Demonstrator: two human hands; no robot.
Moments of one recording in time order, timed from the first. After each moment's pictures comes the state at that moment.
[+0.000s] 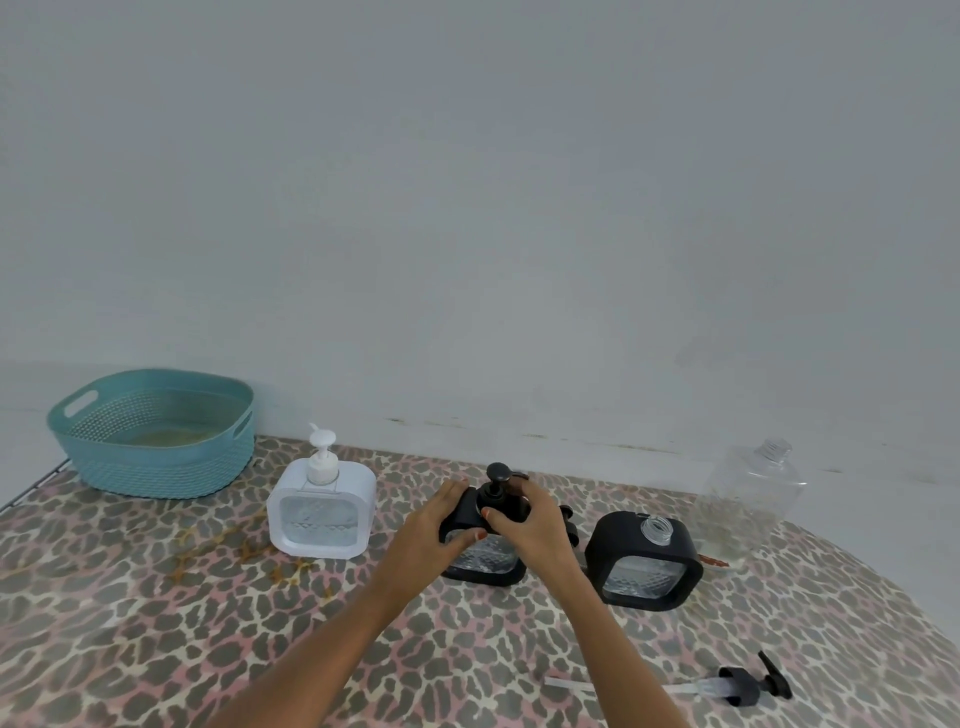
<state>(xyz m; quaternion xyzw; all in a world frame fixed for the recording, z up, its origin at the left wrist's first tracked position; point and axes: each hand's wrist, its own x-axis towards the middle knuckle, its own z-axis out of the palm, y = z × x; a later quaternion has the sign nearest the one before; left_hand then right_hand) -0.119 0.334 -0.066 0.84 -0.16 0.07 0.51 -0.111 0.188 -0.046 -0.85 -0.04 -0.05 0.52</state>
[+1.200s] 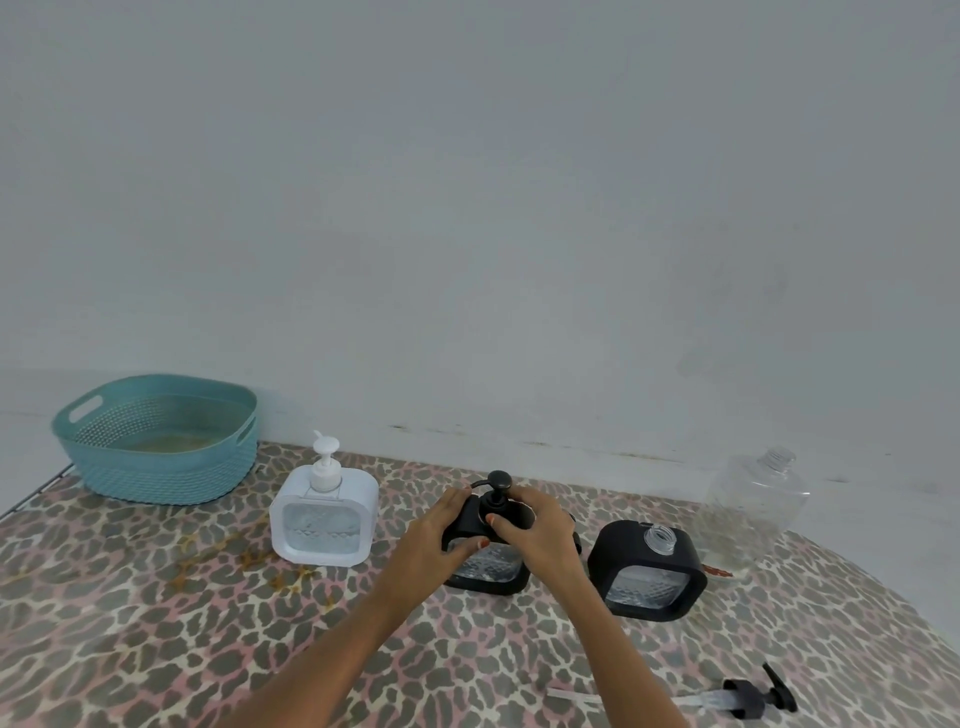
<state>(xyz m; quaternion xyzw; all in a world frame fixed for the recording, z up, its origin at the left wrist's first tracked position) -0.118 0.334 -0.065 0.84 -0.16 0.07 0.51 -0.107 0.186 -0.047 -0.88 -0.02 -0.09 0.46</state>
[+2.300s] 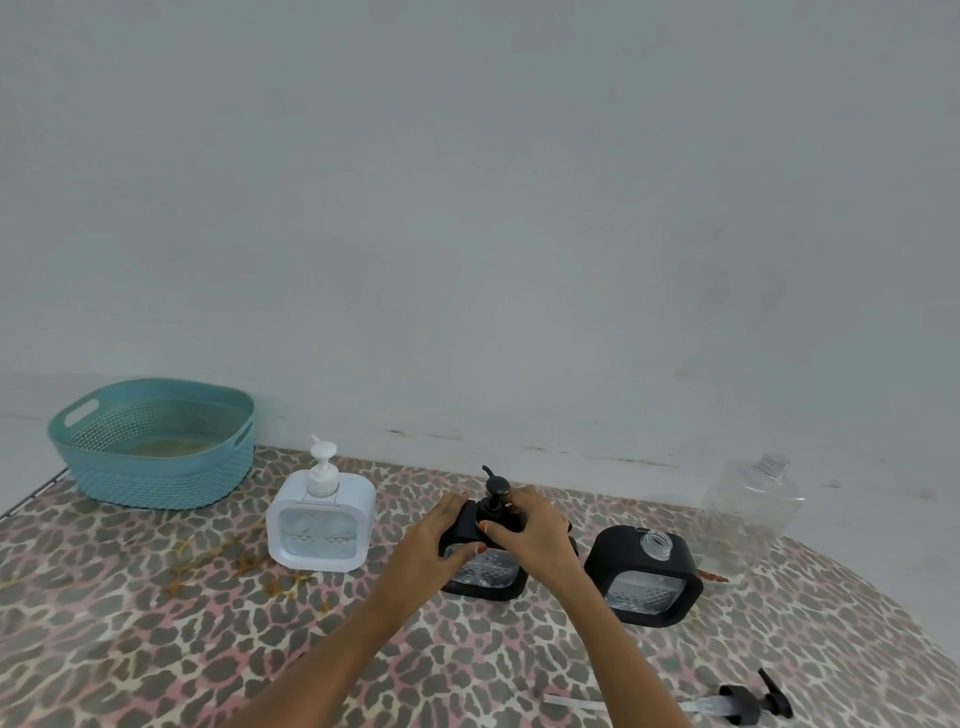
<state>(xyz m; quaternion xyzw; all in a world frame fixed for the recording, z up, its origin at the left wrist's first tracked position) -0.110 0.335 -0.076 0.86 -0.15 0.05 0.49 -0.106 0.185 -0.037 -0.92 -0.04 -0.04 0.38</state>
